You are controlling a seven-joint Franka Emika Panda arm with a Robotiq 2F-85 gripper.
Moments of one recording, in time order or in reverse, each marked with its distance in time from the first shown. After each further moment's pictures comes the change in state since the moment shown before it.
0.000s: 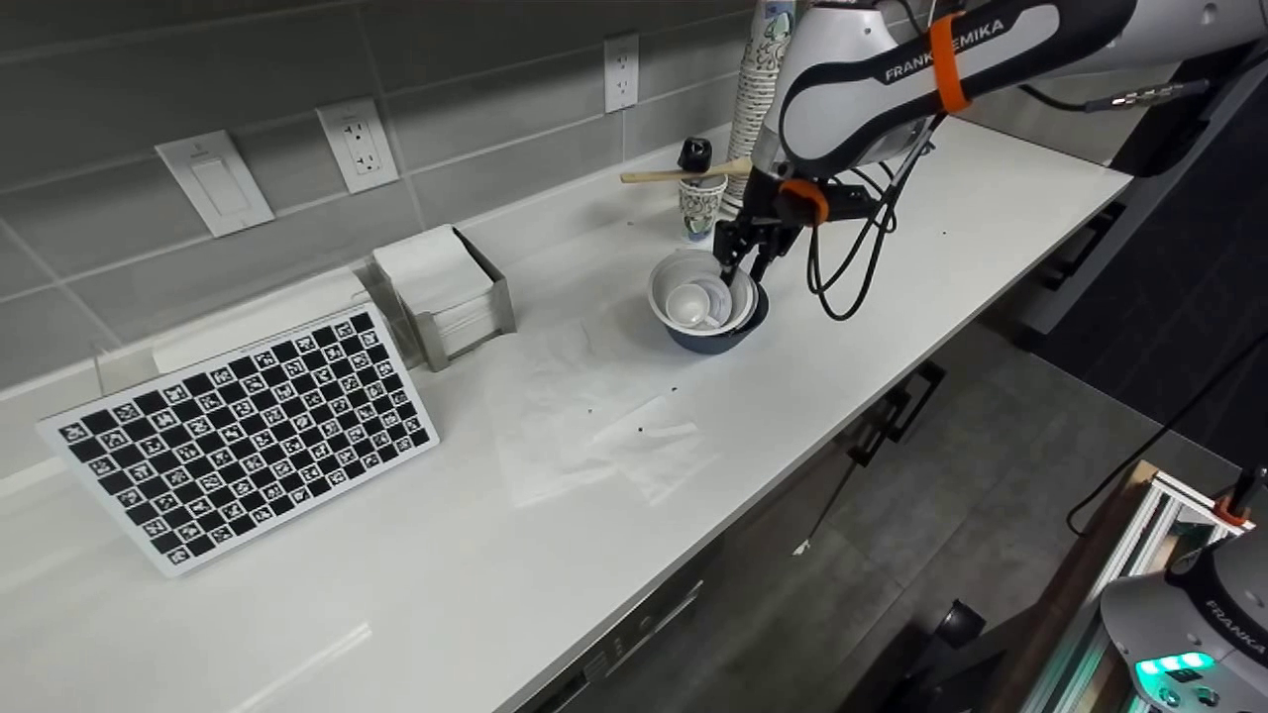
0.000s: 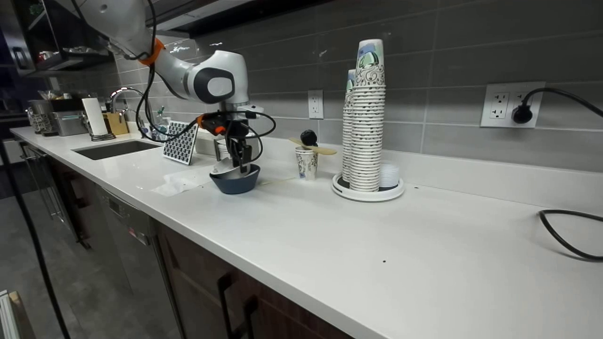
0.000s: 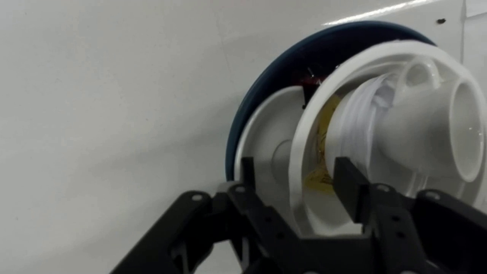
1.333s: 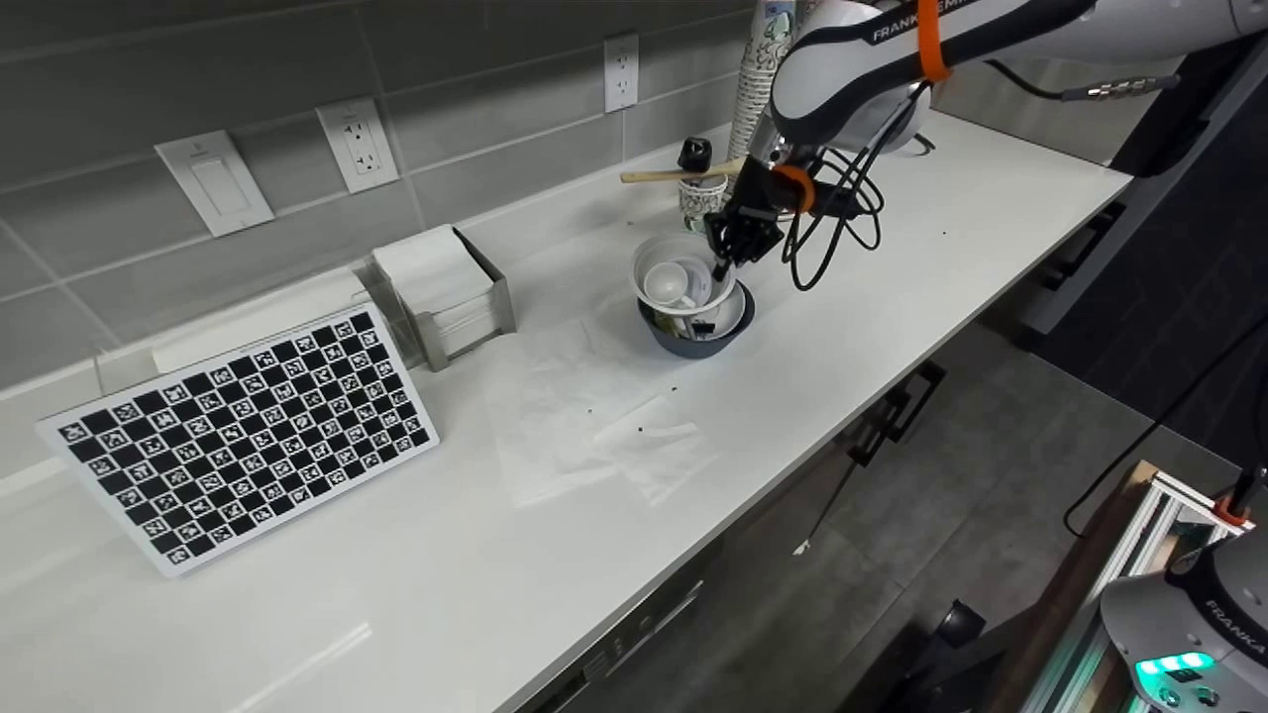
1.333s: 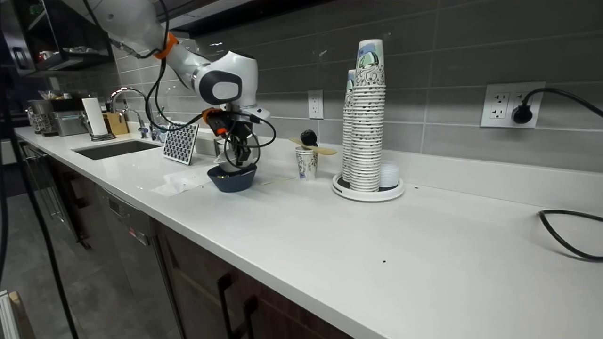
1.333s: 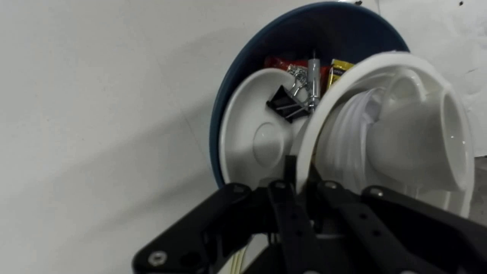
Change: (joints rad) arm -0.041 0.042 0.022 0.068 0.224 -0.042 -0.044
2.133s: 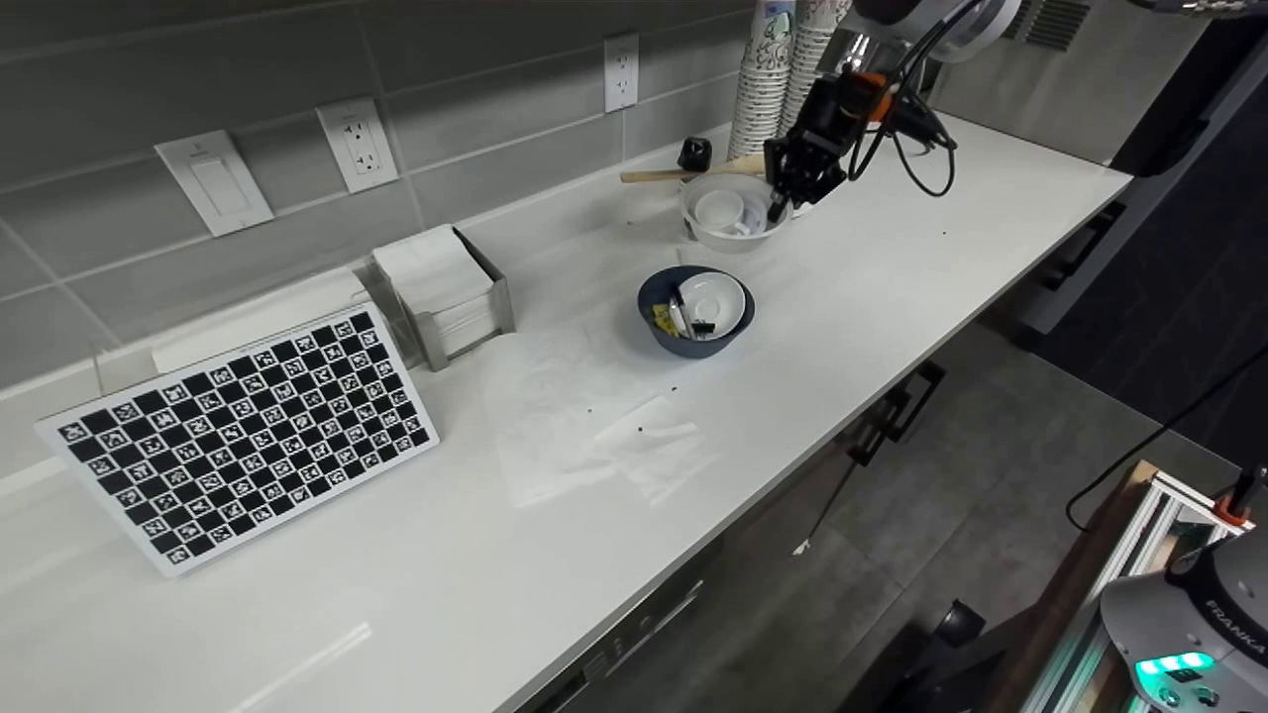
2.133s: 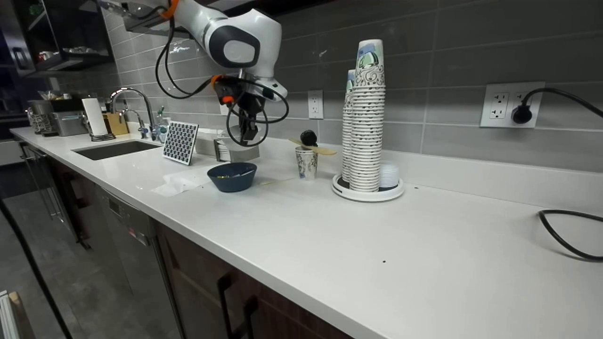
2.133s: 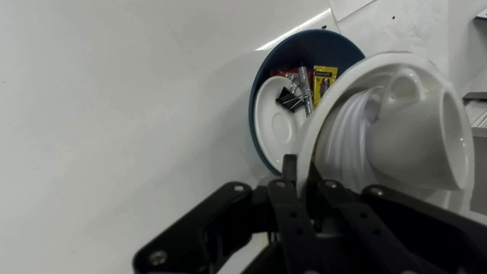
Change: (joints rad) arm -0.118 -0.109 -0.057 0.065 0.094 -0.303 -0.012
